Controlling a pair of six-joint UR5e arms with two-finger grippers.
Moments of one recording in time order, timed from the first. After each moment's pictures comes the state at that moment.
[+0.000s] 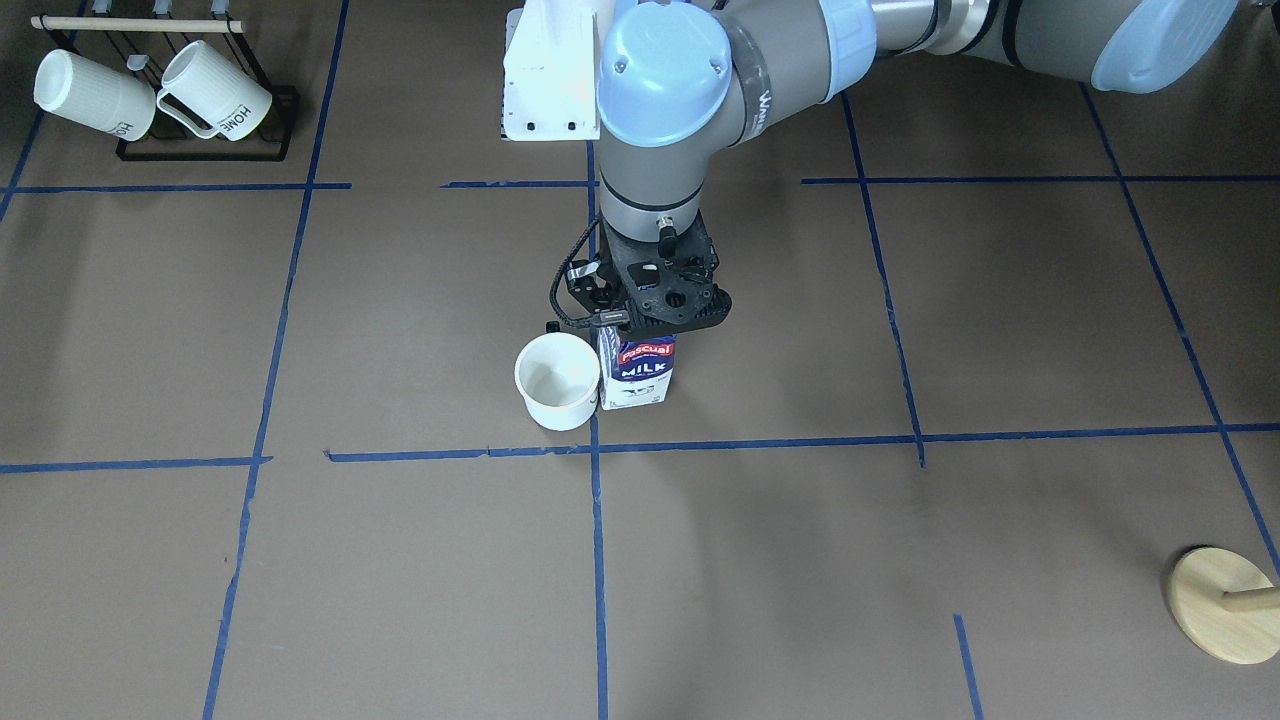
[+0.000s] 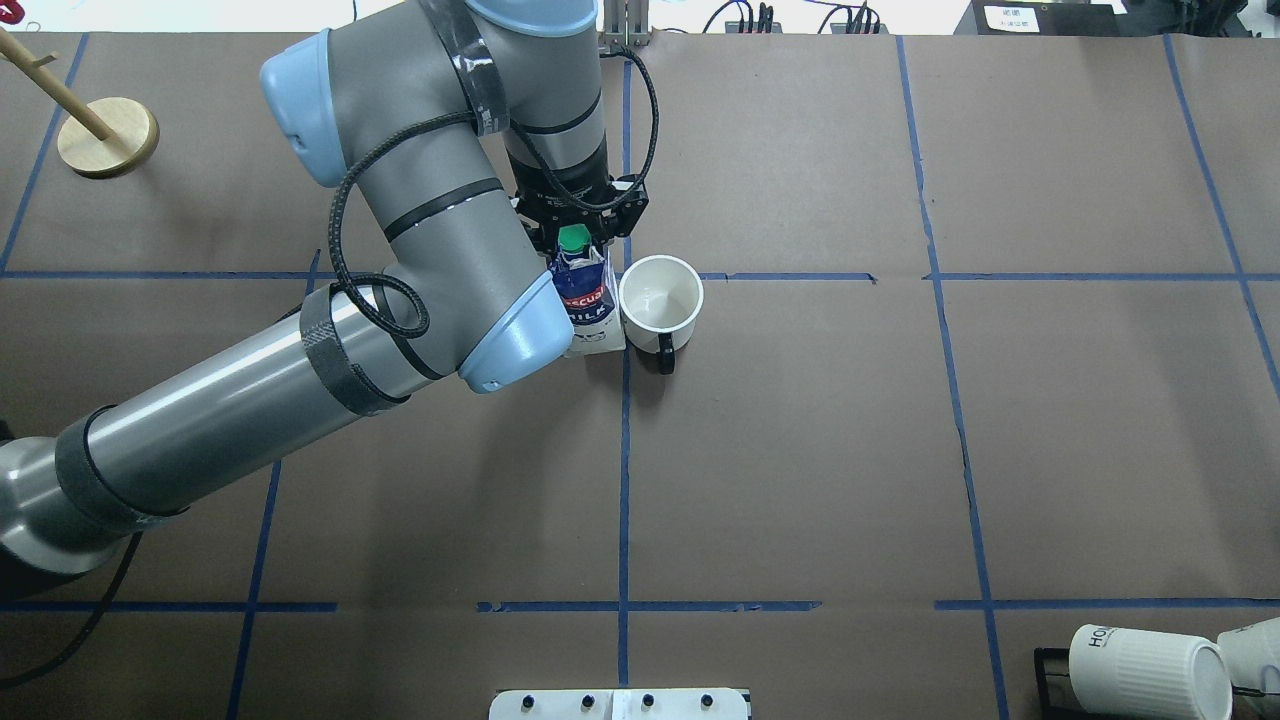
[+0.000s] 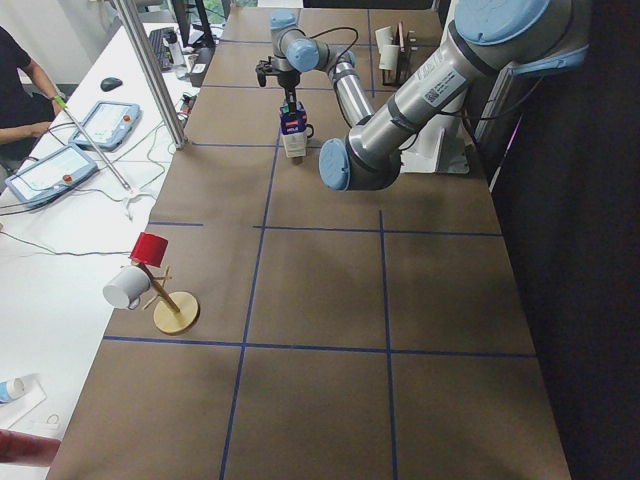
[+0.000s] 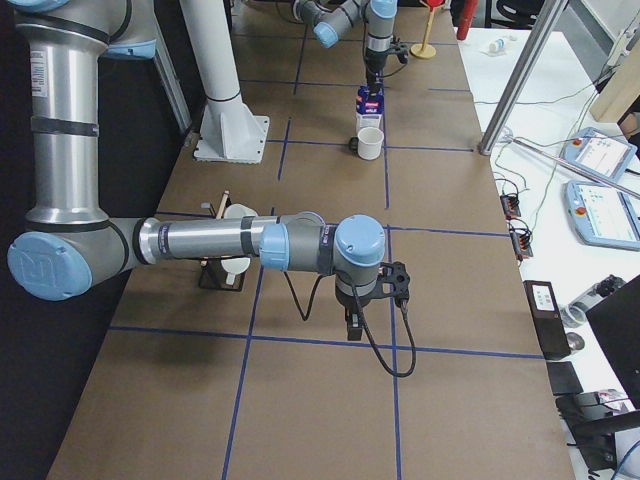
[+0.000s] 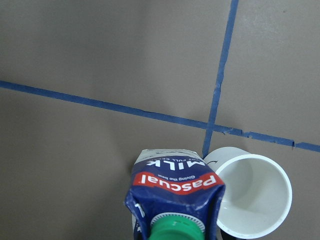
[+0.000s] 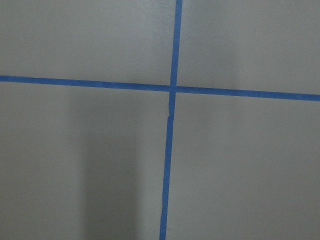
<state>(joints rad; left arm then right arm) -0.71 -2.56 -1.51 -1.33 -2.07 -1.23 1.61 -1.64 1.75 -1.68 2.36 -0.09</state>
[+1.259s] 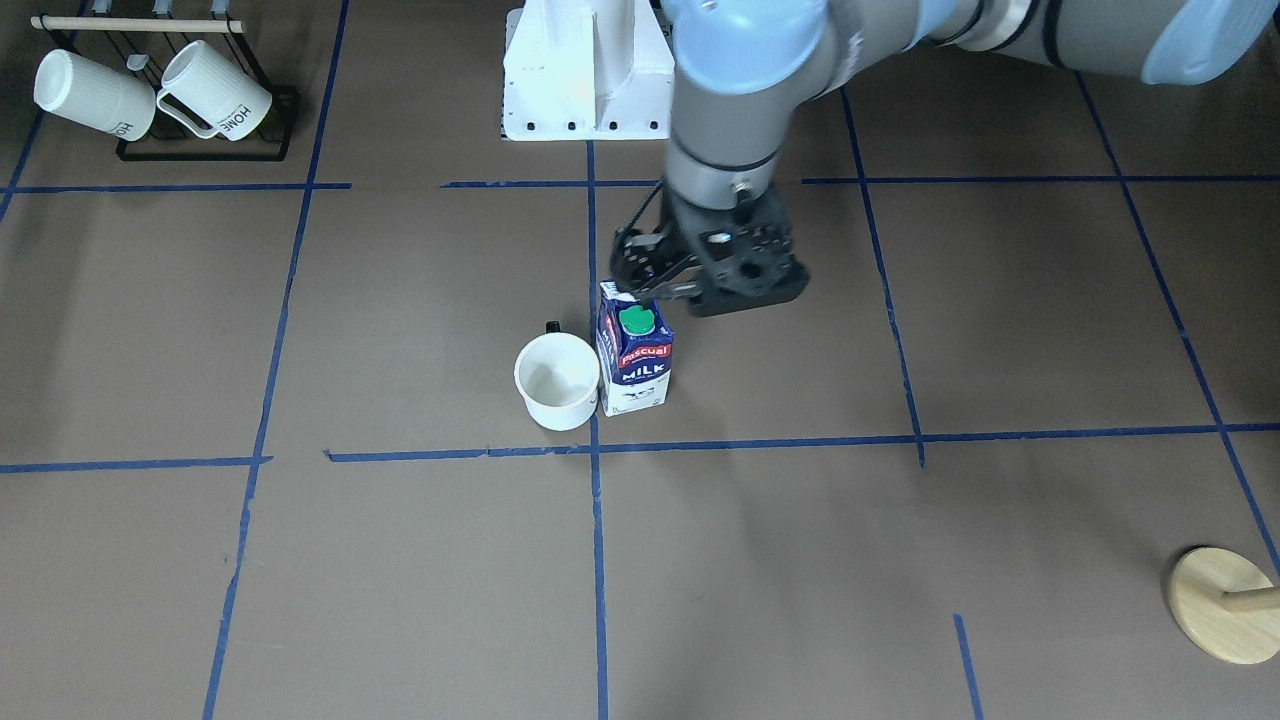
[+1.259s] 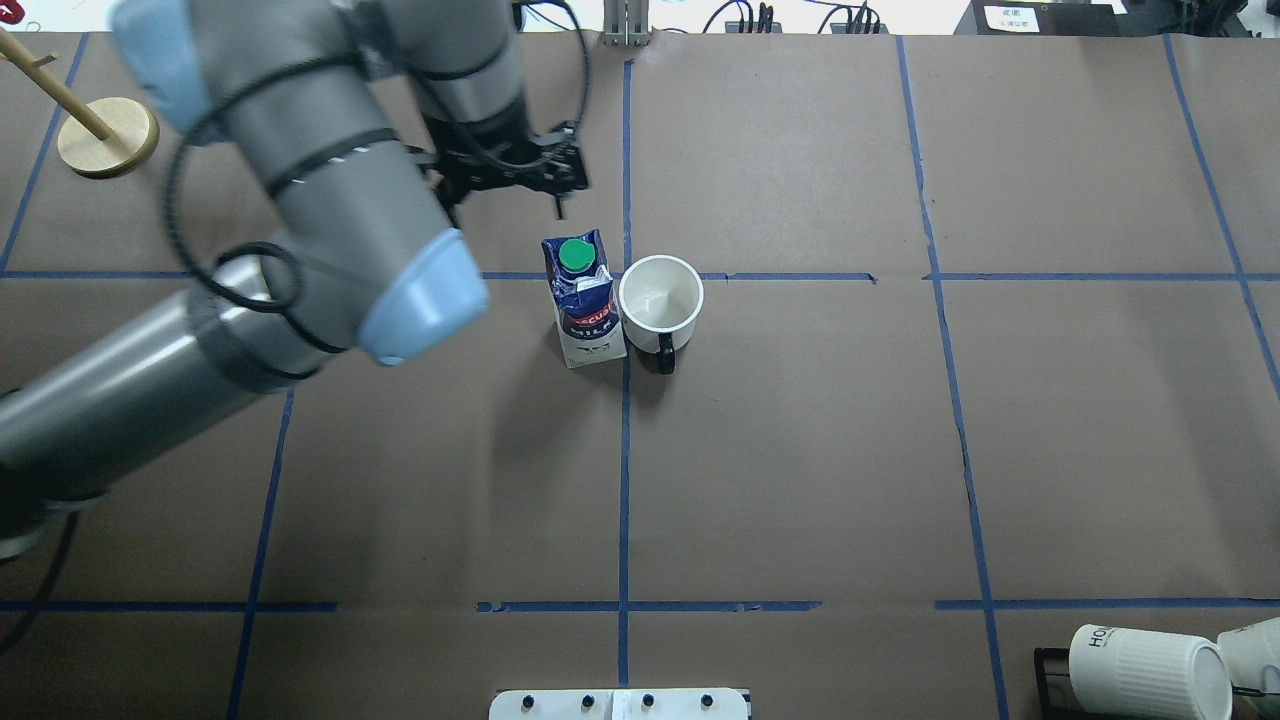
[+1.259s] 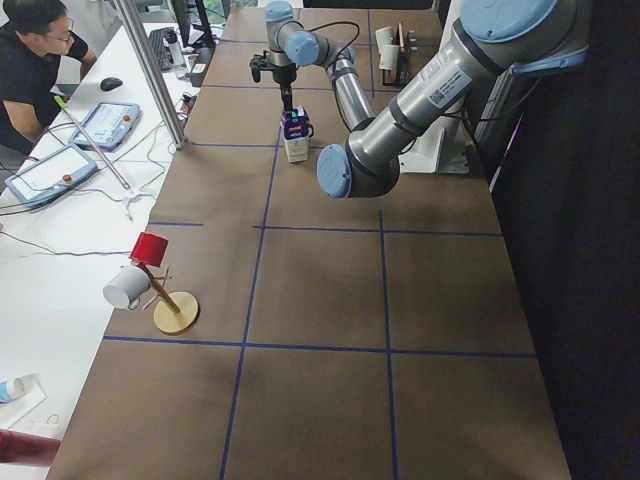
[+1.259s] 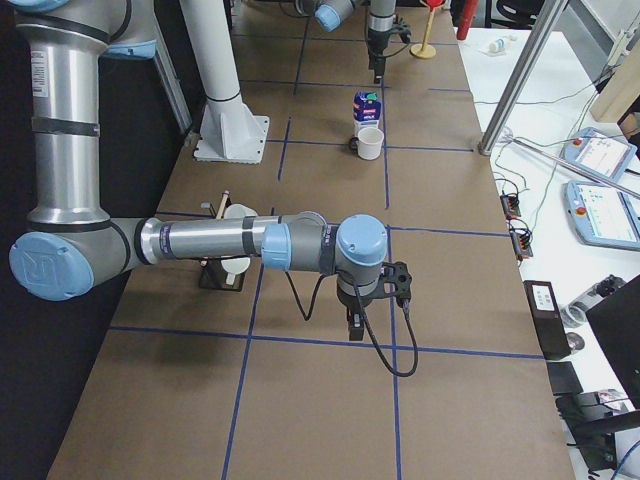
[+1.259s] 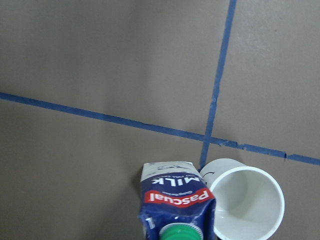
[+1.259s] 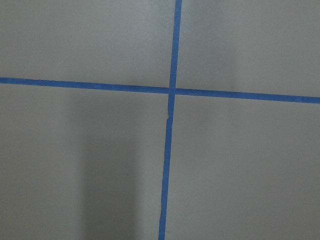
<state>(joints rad) -0.81 -2.47 -1.71 -1.17 -2.10 -1.11 1.61 -1.63 1.74 -1.68 2.36 -0.09</state>
